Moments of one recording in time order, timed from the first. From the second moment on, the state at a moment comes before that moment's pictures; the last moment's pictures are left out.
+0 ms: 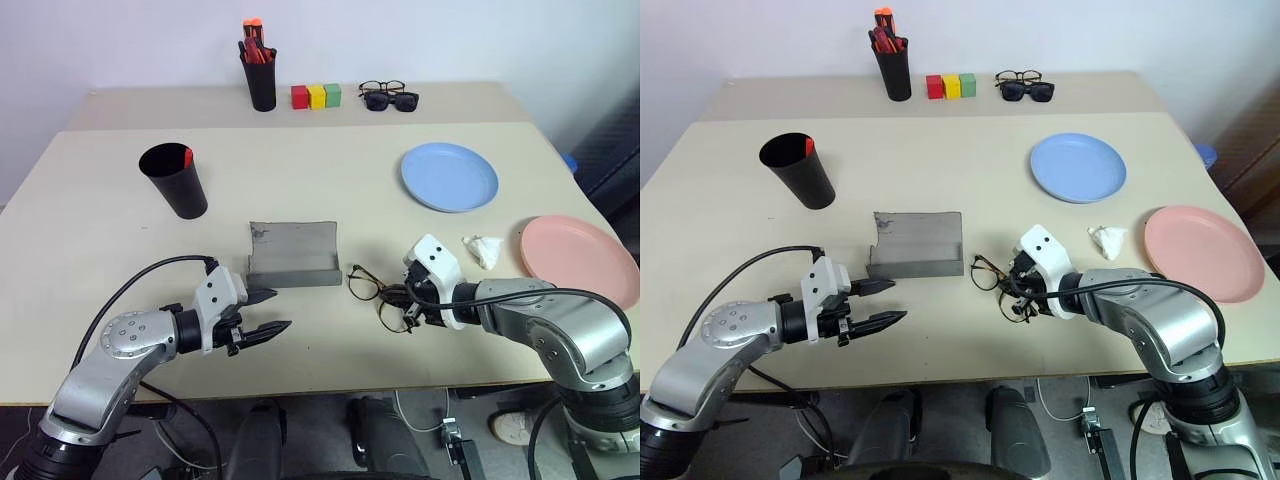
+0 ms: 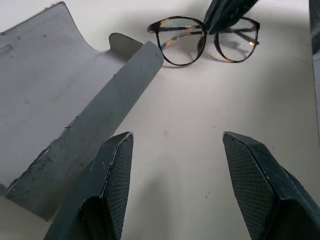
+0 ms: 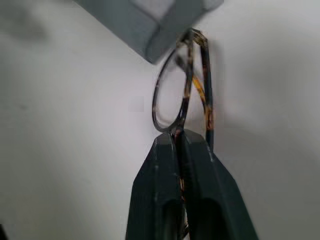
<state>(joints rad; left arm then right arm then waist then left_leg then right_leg) 0.02 0.71 -0.01 -0.49 -0.42 0.46 -0.88 -0.33 -0.69 0.06 -0.55 0.55 1.26 0.59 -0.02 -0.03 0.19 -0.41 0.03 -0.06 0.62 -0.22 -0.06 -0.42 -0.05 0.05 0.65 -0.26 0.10</state>
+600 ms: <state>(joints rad) 0.10 0.72 0.22 -0.34 -0.40 0.39 -0.80 -0.95 -0.49 0.50 -0.02 0.26 0.61 0.92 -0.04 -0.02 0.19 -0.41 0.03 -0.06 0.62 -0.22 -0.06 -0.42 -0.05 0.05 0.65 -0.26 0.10</state>
